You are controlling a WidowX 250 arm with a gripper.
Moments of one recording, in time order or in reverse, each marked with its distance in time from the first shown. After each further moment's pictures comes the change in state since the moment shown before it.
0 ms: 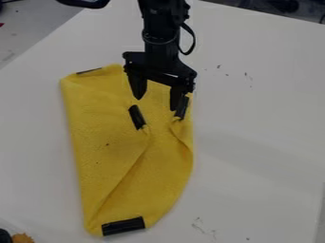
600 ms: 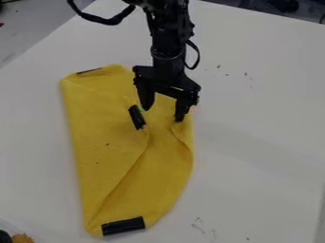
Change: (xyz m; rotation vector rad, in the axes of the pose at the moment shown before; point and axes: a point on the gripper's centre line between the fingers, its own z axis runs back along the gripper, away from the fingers) arm 0.011 -0.010 -0.037 -0.032 0.046 -0.058
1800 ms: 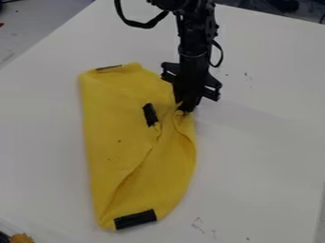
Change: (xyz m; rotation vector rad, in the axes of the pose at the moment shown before) arm 0.040 -0.015 -0.024 -0.001 0.001 -0.106
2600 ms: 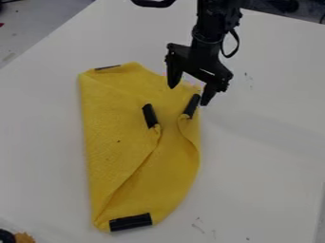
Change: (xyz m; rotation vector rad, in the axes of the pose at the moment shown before) arm -0.003 -0.010 0.044 0.152 -0.024 0.027
